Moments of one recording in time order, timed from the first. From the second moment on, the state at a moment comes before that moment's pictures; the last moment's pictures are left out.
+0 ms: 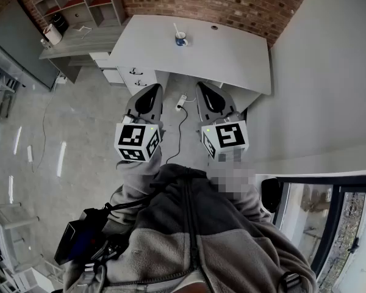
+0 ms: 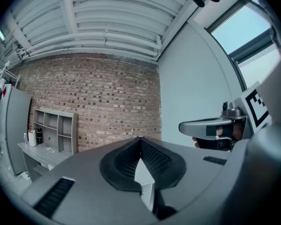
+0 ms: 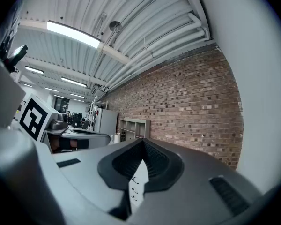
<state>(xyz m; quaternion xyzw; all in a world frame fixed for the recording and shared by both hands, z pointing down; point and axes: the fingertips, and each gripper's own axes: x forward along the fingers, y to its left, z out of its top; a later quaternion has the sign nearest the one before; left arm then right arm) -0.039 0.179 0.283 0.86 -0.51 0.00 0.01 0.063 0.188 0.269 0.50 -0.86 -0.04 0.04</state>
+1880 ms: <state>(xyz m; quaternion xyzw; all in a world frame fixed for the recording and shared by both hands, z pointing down) -0.103 0.100 0.365 0.86 -0.50 0.02 0.06 0.029 0.103 0.353 0.51 -0.85 0.02 0.07</state>
